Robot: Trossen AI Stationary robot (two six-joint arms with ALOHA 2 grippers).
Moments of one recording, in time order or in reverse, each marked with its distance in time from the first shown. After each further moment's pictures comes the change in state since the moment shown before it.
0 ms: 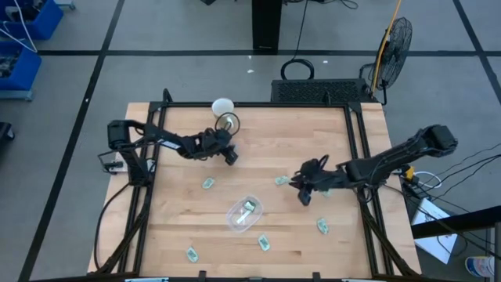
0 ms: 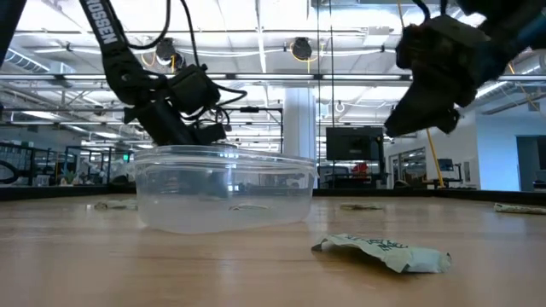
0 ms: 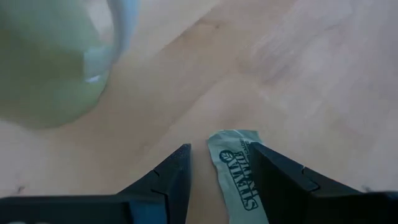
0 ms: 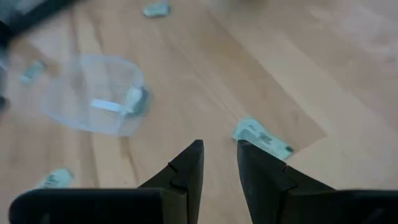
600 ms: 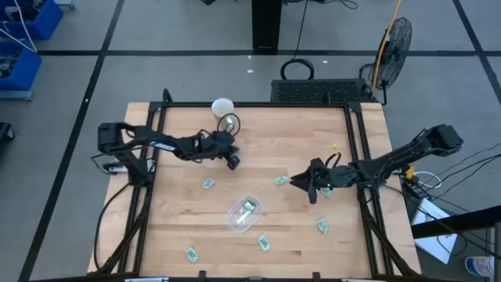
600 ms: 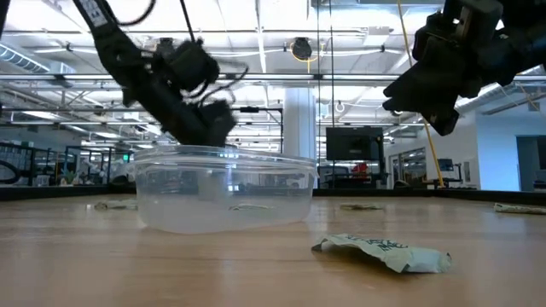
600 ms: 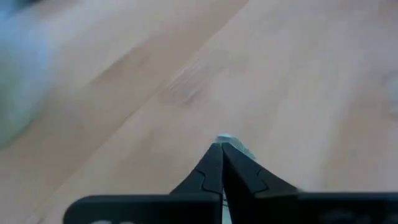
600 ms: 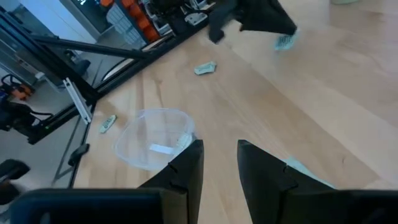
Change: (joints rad) left arm -0.085 -0.123 0.023 -0.027 0.144 -0.054; right arm 0.007 -0.119 -0.185 0.390 -0.007 -0.028
